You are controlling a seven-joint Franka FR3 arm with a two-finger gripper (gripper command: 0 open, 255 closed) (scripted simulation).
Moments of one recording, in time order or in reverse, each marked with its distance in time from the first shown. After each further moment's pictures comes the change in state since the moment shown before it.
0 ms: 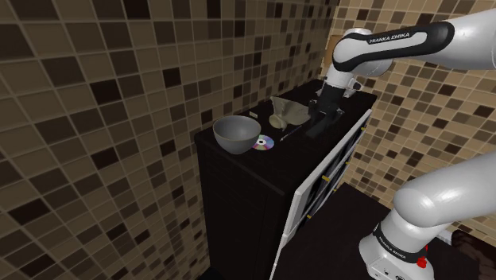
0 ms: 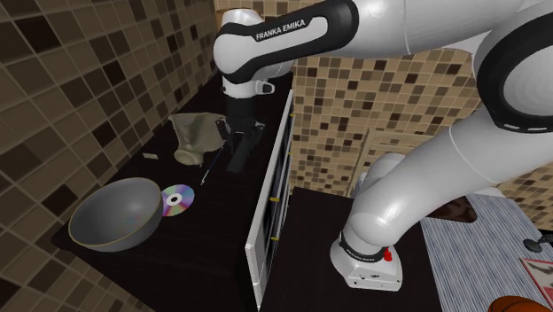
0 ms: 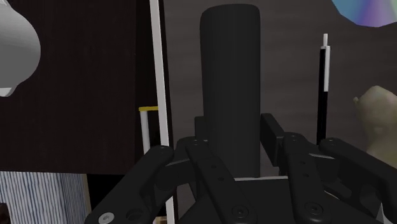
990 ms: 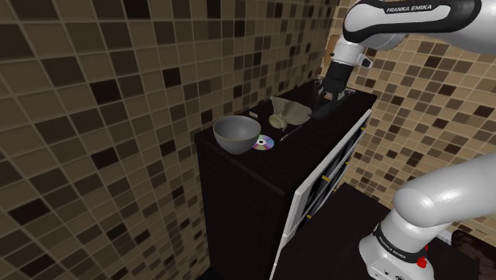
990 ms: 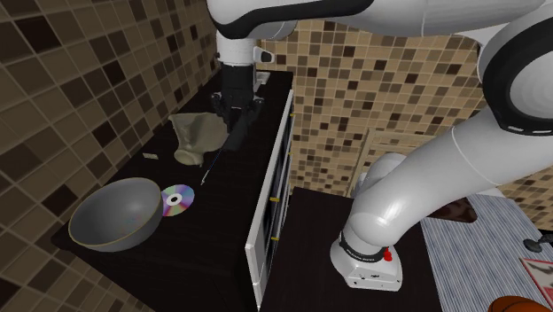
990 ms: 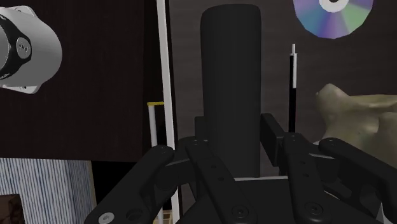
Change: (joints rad) arm -0.001 -0.020 -0.005 0.180 -0.012 -0.196 0.042
